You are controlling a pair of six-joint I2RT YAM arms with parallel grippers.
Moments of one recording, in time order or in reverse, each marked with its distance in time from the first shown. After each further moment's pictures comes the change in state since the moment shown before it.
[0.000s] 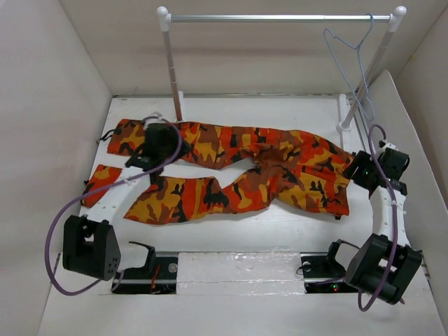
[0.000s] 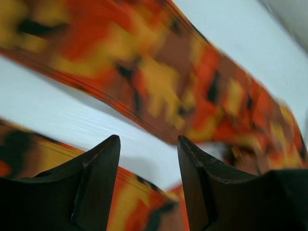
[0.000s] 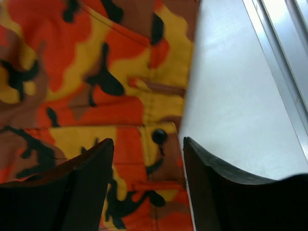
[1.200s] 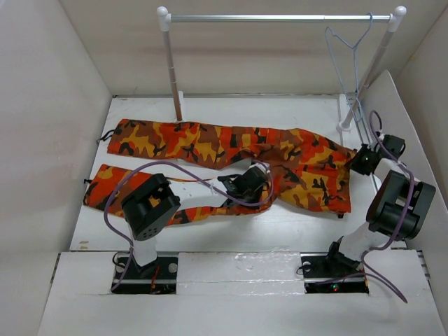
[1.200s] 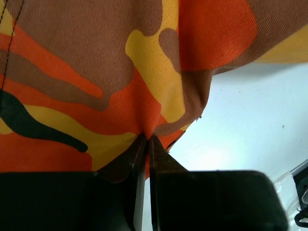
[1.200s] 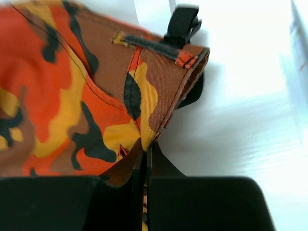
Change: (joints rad) left arm -0.871 0.529 0.169 0.047 -0.004 0.109; right arm -0.043 0.532 0.130 0.226 -0.131 -0.014
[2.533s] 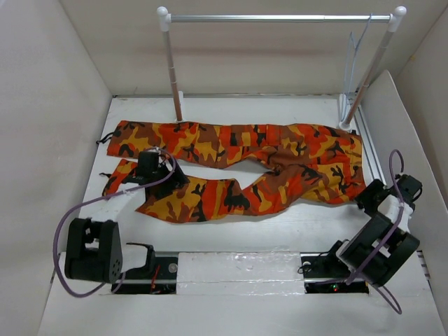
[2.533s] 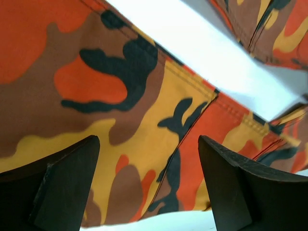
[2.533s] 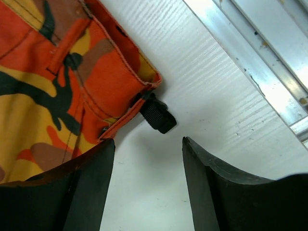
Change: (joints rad) left arm 0.870 -0.606 -0.478 -0.123 0.232 -0.012; right arm -0.289 -0.475 -0.320 -0.275 0.122 -0.006
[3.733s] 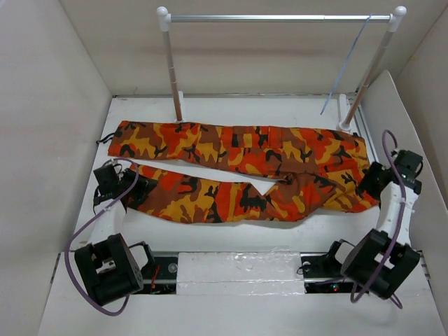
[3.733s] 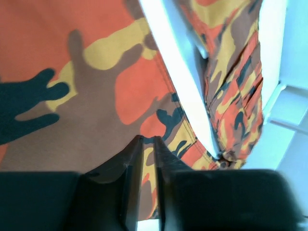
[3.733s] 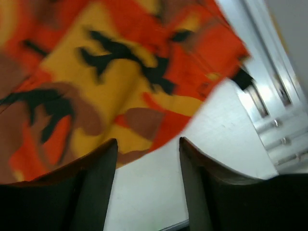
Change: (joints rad) left arm 0.558 -0.097 -0.138 0.114 0.376 -0.114; right arm 0.112 0.001 0.259 -0.278 0.179 -0.101
